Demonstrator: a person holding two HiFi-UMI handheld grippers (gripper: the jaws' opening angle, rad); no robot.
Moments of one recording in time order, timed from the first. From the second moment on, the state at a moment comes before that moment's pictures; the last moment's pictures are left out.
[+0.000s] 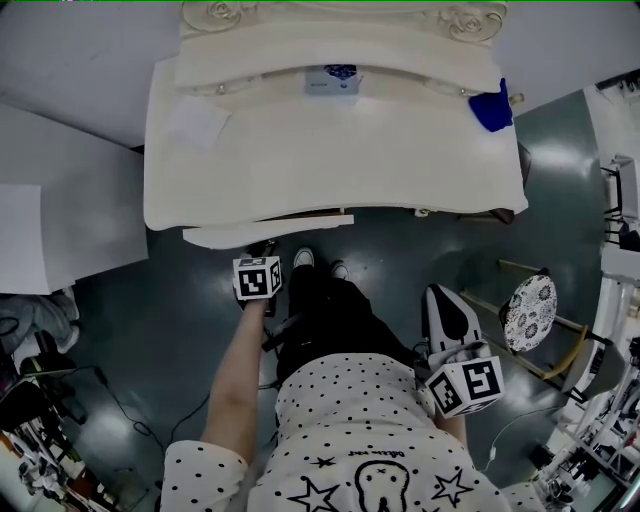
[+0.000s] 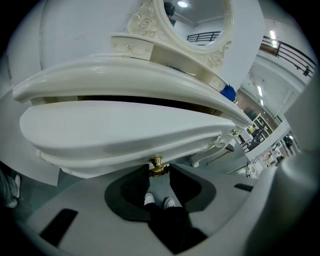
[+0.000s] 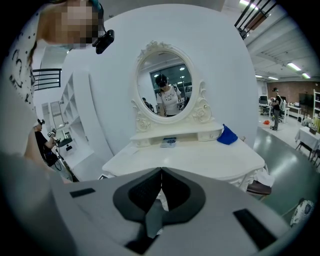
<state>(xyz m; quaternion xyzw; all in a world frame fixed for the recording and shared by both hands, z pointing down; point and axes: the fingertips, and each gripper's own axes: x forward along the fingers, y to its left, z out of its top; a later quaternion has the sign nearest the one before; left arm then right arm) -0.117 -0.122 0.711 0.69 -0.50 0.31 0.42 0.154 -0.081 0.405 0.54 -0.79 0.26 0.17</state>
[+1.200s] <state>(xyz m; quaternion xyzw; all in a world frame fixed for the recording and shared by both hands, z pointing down) -0.122 -0.175 0.710 0.70 -0.51 0.31 0.40 0.153 -0.100 0.397 0.57 -0.77 0.25 0.17</state>
